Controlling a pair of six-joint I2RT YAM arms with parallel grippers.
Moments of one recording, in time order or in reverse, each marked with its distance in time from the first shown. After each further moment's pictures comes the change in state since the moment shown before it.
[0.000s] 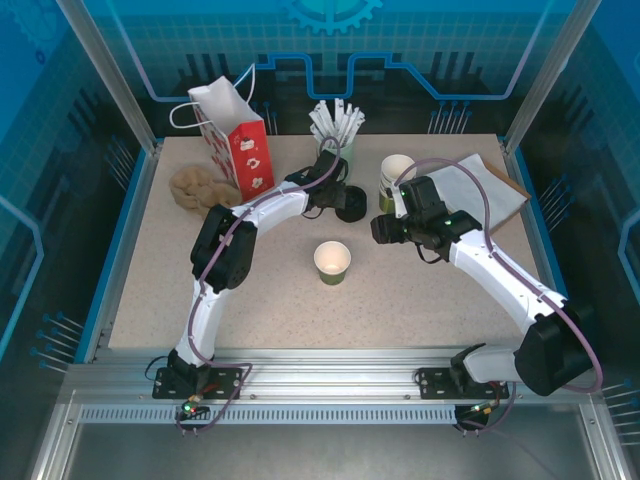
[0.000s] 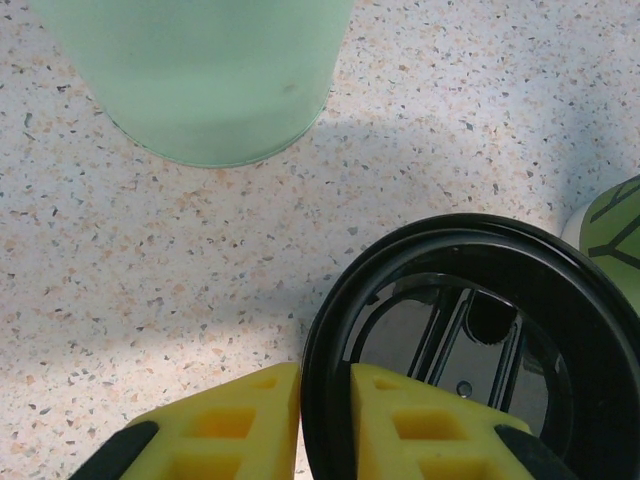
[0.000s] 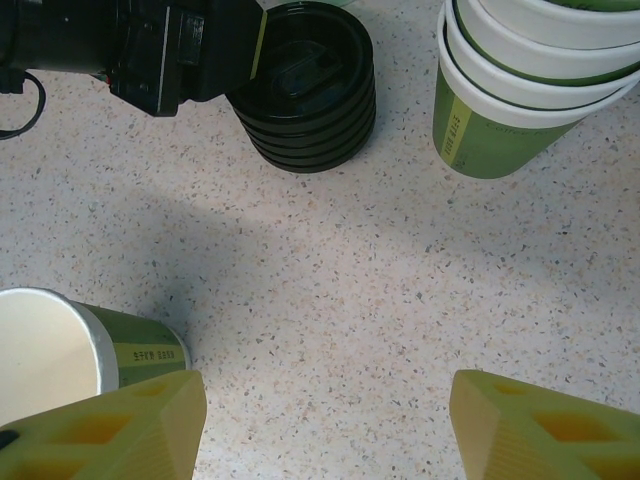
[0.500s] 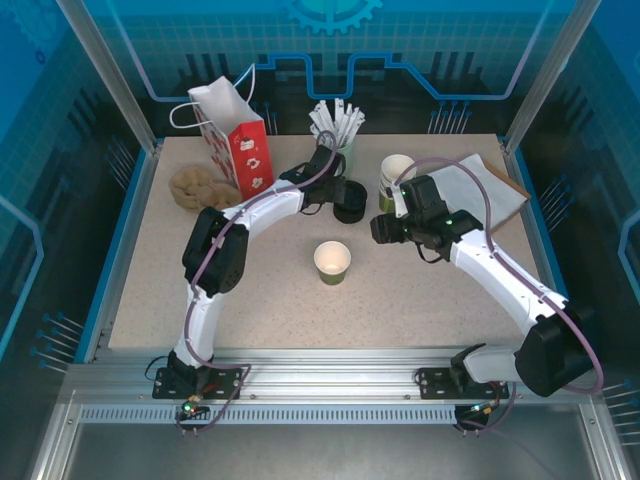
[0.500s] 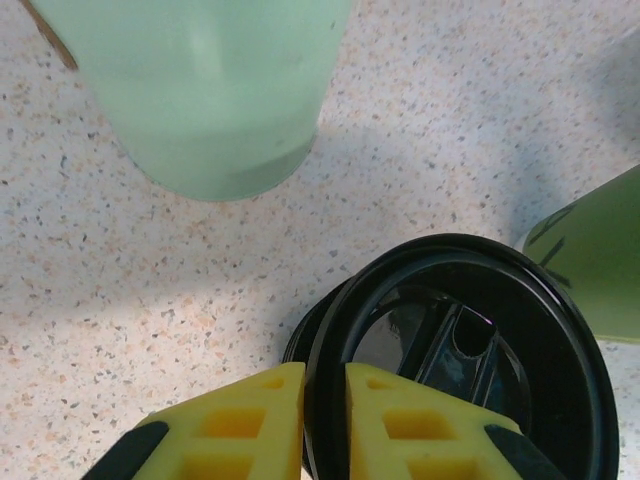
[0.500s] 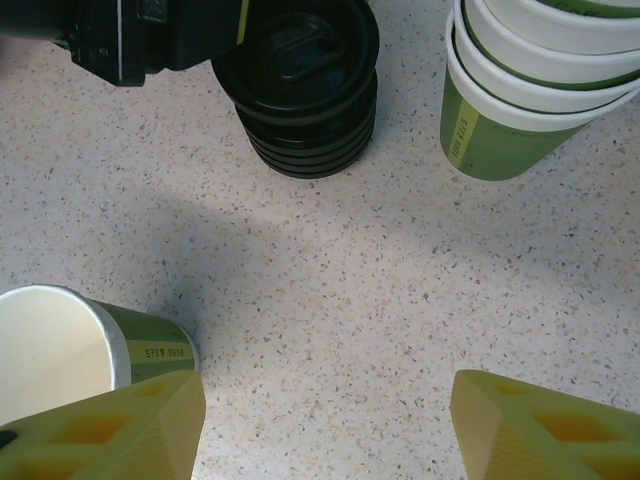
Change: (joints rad) left arm 0.000 -0.078 -0.032 0.026 0.000 -0.003; right arm -0.001 -0.004 0.012 -0.010 -0.015 -0.001
